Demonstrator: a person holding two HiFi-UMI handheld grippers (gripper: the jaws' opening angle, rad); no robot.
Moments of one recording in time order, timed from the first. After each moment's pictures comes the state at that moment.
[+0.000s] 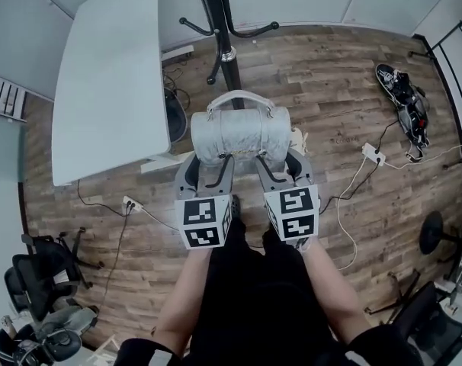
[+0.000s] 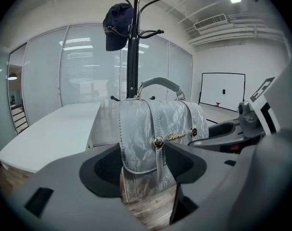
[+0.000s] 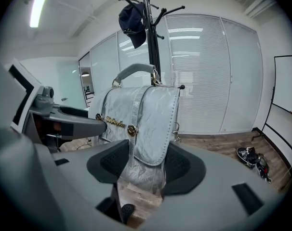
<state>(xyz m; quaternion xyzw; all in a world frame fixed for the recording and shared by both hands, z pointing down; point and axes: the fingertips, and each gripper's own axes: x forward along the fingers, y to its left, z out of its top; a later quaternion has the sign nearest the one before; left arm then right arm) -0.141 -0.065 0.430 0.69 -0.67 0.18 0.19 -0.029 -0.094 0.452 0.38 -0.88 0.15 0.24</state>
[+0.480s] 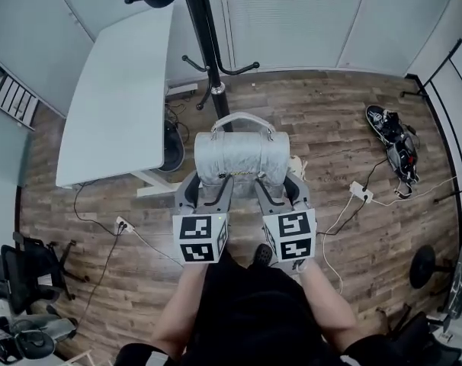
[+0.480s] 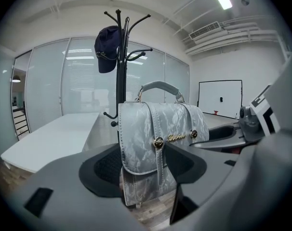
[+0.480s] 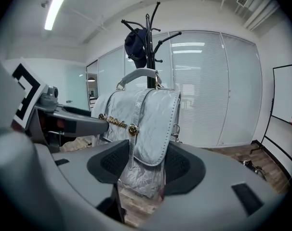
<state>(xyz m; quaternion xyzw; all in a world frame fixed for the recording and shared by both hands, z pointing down) -0.088 -0.055 0.375 0.70 -0.69 0.14 0.15 0.023 -0.084 0.395 0.38 -0.90 0.10 0.20</state>
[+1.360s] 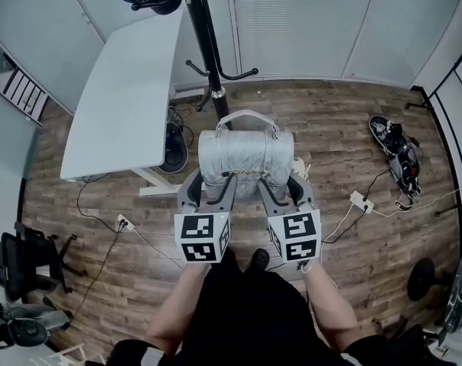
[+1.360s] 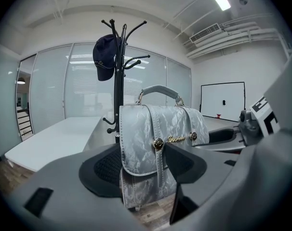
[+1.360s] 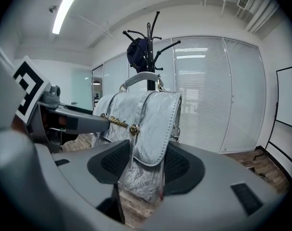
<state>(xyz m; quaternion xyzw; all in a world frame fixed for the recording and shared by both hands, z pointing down) -0.063 -0.059 0.348 0.68 -0.71 0.12 0.14 0.047 -0.092 0.372 0.36 -0.91 0.08 0.18</state>
